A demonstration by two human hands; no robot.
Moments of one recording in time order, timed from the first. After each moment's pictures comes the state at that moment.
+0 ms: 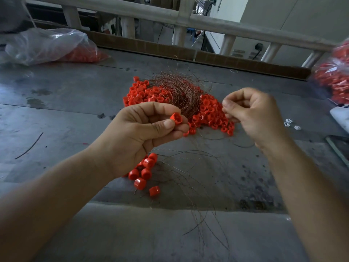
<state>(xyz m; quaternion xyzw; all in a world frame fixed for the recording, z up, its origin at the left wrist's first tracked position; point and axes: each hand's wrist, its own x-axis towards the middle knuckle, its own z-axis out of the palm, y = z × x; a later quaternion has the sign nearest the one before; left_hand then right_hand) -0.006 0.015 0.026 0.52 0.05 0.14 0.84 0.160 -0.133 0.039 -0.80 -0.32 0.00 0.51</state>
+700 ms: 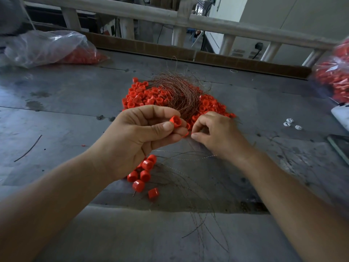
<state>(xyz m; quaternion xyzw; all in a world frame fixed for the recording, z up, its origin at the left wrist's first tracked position) -0.005 0.015 0.025 0.53 0.06 0.13 0.84 0.147 -0.108 0.003 -0.85 -0.47 0.00 0.25</state>
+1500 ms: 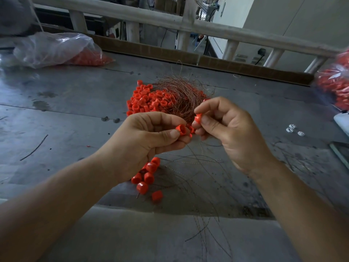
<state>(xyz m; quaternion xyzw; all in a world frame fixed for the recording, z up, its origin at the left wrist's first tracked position) -0.004 0.015 0.023 0.58 0.07 0.14 0.80 0.113 -0.118 0.038 -0.63 -0.46 0.19 0.59</state>
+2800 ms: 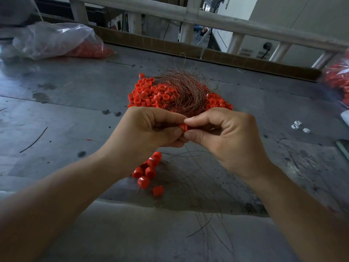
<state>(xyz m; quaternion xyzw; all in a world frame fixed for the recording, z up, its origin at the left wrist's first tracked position) -0.005 0.007 0.022 0.71 0.07 0.21 0.67 0.097 -0.118 0.031 -0.70 -0.52 0.00 0.49</state>
